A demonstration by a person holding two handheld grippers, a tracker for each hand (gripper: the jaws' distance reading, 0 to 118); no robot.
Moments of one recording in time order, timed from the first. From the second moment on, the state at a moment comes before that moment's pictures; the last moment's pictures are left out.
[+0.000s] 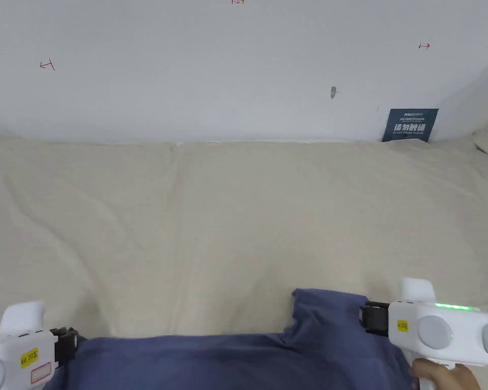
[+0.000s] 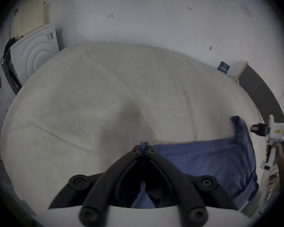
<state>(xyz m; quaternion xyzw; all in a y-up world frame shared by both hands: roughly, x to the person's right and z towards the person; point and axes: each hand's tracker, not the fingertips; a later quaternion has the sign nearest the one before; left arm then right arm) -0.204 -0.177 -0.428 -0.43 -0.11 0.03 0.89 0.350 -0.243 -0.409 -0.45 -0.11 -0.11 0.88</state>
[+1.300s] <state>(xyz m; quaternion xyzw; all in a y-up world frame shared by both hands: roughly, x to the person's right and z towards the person) -0.281 -0.210 -0.193 -0.47 -0.06 0.08 0.87 0.302 -0.206 -0.060 -0.41 -0.10 -0.15 0.89</state>
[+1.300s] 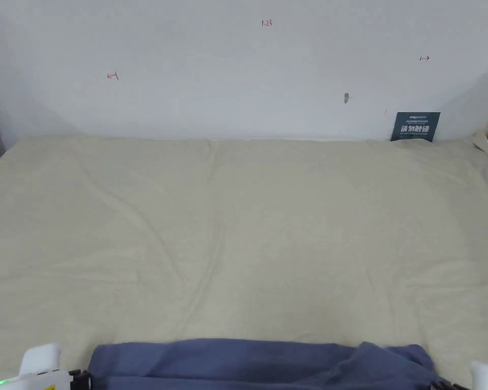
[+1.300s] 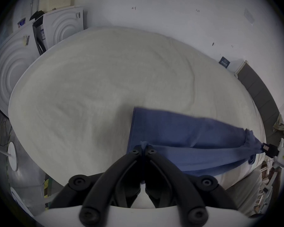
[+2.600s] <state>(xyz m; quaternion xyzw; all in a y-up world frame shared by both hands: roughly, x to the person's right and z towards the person) -0.172 -0.044 -0.161 -0.14 -0.16 0.06 0.98 0.176 -0.039 -0.083 -0.04 -0.12 0.02 0.99</state>
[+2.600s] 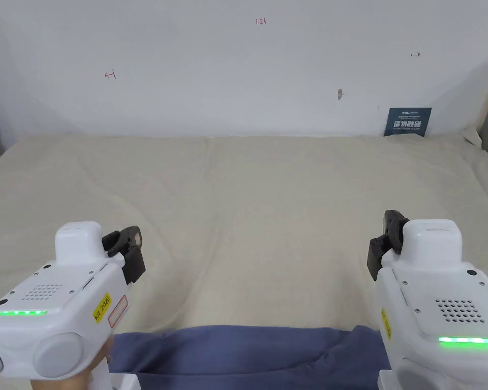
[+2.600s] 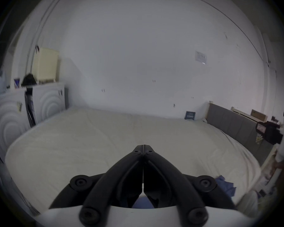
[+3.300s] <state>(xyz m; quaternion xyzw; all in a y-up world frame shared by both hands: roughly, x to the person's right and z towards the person) -0.358 -0.200 -0.226 -0.49 -0.19 0.30 0.79 0.156 -0.070 -0.111 -0.12 -0.11 0.02 0.99</state>
